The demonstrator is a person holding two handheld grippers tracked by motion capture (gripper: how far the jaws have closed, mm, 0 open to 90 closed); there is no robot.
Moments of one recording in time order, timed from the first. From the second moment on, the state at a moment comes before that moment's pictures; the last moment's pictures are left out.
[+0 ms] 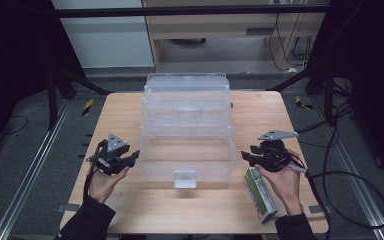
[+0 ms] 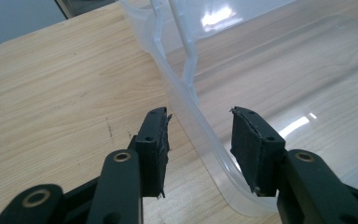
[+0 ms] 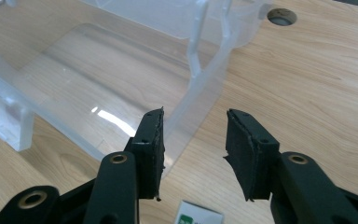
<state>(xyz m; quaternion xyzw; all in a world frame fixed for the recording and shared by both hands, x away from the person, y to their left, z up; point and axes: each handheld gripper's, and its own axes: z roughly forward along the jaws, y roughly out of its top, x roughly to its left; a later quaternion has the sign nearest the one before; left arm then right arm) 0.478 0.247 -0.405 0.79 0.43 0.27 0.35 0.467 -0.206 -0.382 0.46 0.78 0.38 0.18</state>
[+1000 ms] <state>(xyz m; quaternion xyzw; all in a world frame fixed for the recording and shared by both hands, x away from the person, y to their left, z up) 0.480 0.251 -0.407 0.79 0.43 0.26 0.34 0.437 -0.218 -0.357 0.49 0.80 0.31 0.14</state>
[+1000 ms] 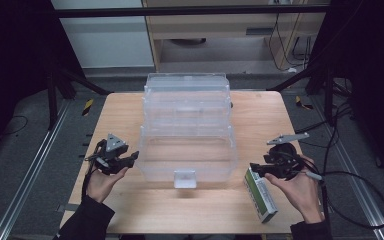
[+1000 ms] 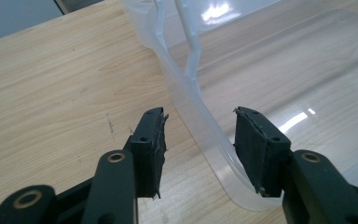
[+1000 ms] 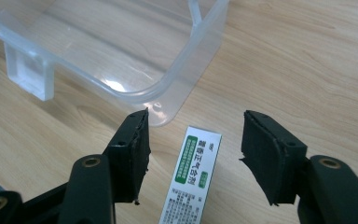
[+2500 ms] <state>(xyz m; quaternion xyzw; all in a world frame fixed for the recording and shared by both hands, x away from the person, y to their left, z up) 0.482 0.244 -0.411 0.80 0.43 0.25 0.33 0.426 -0.210 -0.370 0.52 0.82 0.22 0.08</state>
